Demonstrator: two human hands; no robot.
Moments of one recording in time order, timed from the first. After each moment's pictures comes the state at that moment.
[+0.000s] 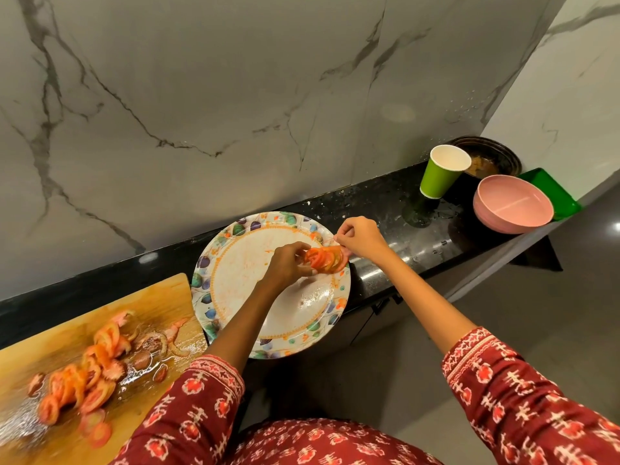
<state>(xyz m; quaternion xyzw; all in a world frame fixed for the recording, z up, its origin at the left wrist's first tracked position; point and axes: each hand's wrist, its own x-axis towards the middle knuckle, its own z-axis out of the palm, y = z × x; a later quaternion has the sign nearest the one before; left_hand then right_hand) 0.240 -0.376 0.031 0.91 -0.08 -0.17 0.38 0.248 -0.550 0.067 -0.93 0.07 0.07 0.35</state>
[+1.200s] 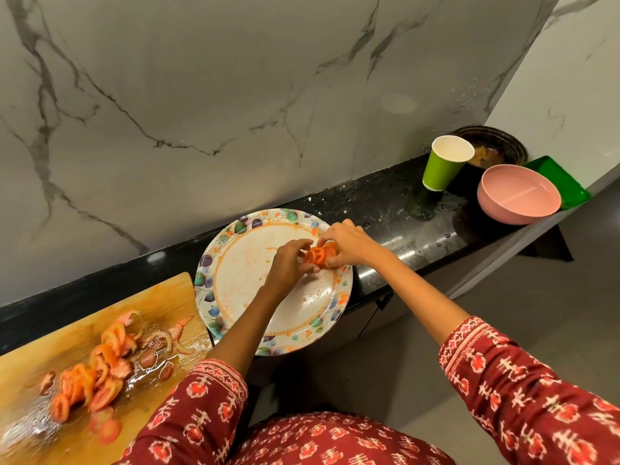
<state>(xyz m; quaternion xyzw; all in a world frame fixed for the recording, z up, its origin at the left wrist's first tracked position) 0.228 -0.377 0.026 0.91 -0.10 -0.11 0.39 0.244 -0.535 0.061 -0.97 -0.15 0.15 0.12</state>
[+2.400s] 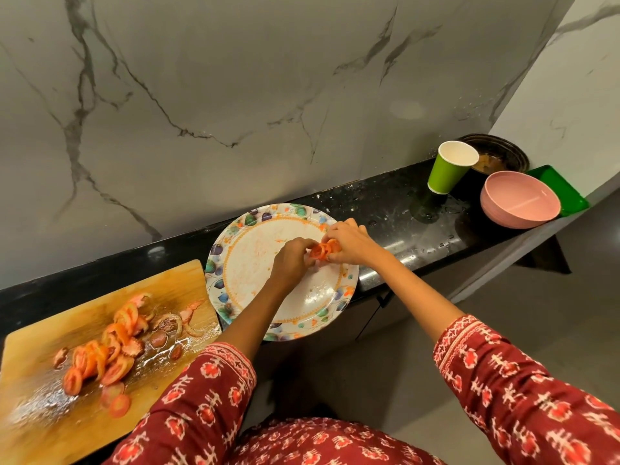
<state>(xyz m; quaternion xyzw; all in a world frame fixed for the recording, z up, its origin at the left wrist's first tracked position) 0.217 -0.368 0.025 0.93 -0.11 -0.06 0.33 0.231 -0.521 0.061 -0.98 -0.14 0.13 0.11</state>
